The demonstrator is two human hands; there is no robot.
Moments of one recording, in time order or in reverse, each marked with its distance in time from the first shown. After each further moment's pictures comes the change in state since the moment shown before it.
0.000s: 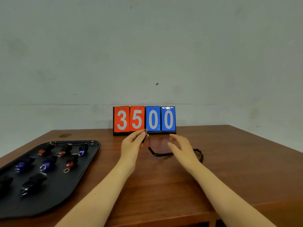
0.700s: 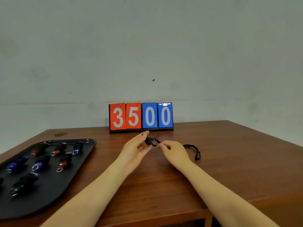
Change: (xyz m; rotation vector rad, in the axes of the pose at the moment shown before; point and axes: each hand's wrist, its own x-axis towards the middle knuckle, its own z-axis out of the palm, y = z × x) left_hand -0.010 -0.003 0.009 -0.518 -0.199 -0.406; right_hand 0.008 0.010 0.021 -0.153 -0.122 -0.003
